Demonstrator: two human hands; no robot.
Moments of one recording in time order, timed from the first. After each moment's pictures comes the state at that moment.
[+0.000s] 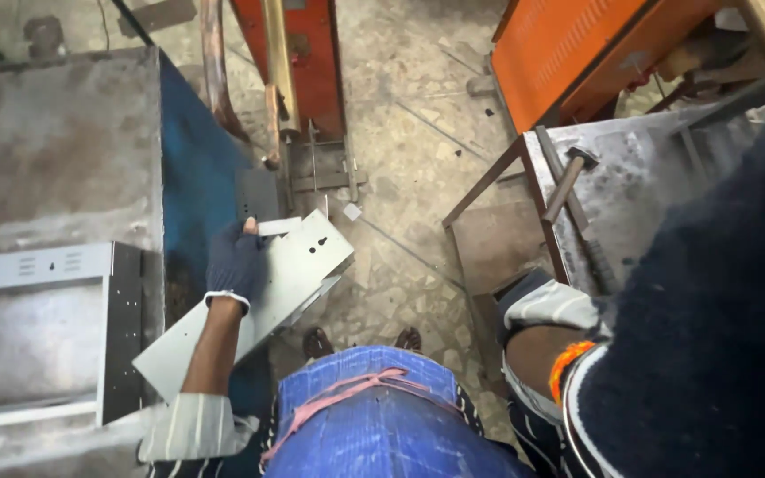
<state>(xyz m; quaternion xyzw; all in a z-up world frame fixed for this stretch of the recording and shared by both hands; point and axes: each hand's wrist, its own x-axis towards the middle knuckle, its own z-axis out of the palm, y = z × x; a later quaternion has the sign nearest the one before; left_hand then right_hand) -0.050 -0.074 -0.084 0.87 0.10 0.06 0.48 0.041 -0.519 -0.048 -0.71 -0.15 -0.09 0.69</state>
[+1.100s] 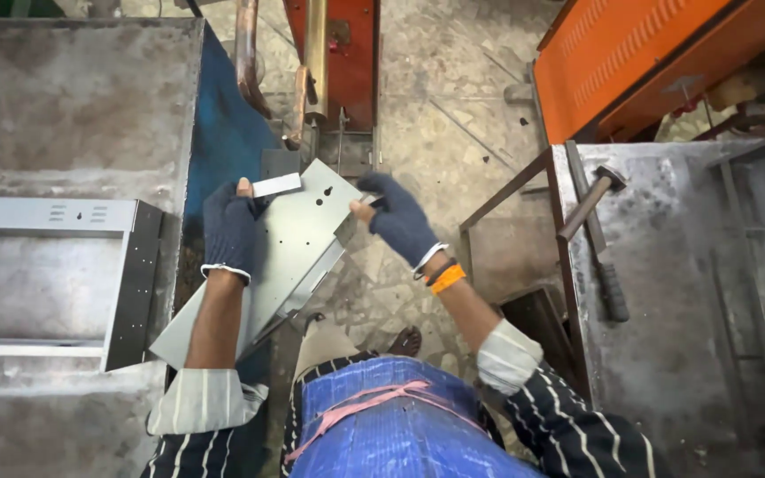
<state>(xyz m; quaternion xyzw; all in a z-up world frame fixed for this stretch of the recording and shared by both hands) -0.048 -0.082 -0.052 0.72 0.14 0.13 0.67 -0.020 -0.354 -0.053 -0.73 -0.11 0.10 0.66</state>
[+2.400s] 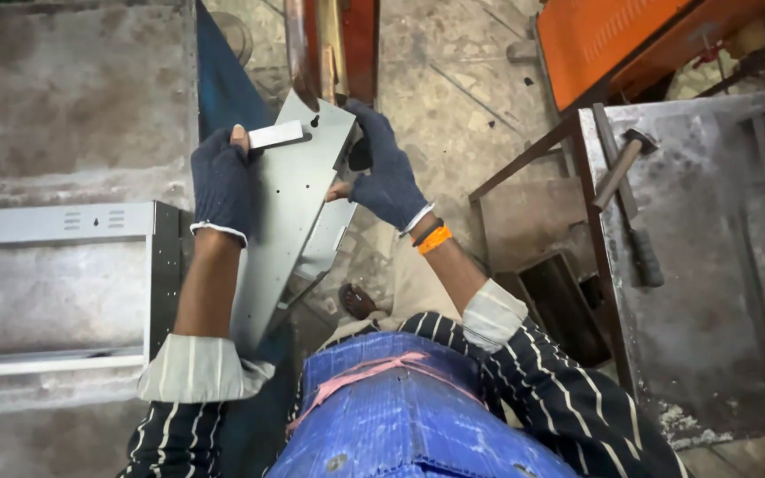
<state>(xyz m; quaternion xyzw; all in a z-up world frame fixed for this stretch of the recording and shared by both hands) 0.003 -0.022 -0.008 0.77 0.12 0.12 0.61 0.008 -0.264 -0.014 -0.80 -0.17 -0.03 0.58</state>
